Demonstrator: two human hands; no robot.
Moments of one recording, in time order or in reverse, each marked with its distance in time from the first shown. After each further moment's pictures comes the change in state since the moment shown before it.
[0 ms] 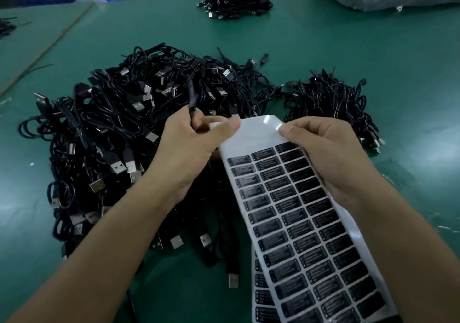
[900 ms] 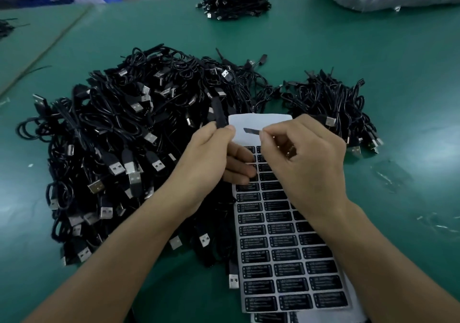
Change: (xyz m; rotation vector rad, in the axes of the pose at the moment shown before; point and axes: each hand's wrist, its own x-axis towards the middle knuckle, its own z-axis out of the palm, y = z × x) left_hand -0.013 -0.002 0.019 0.021 -0.135 -0.233; right_hand -0.005 0.025 0.028 -0.622 0.398 -0.930
